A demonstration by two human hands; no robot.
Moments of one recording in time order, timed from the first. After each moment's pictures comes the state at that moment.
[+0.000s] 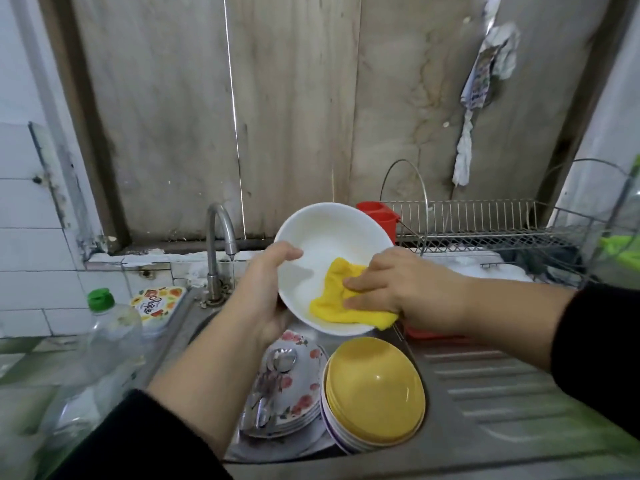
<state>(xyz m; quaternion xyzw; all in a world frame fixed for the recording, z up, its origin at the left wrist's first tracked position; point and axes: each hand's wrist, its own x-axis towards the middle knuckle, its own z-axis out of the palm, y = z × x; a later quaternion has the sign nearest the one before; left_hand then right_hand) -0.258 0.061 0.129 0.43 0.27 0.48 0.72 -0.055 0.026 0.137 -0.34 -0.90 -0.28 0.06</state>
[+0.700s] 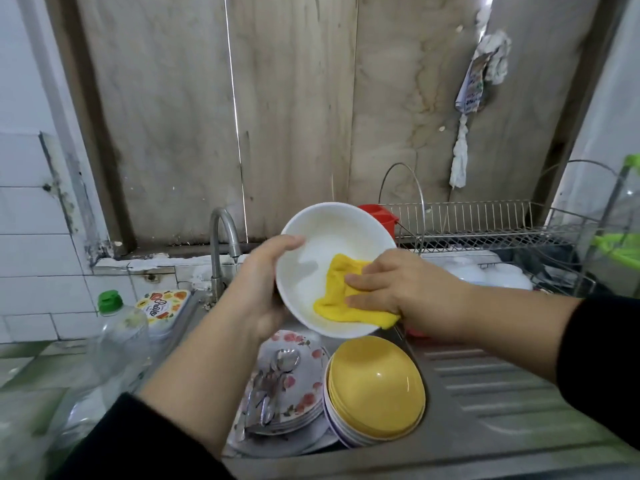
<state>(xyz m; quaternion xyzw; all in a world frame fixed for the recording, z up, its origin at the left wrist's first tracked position) -0.263 0.053 0.137 0.43 0.28 0.46 0.73 -0.063 0.012 0.133 -0.37 -0.89 -0.25 0.11</state>
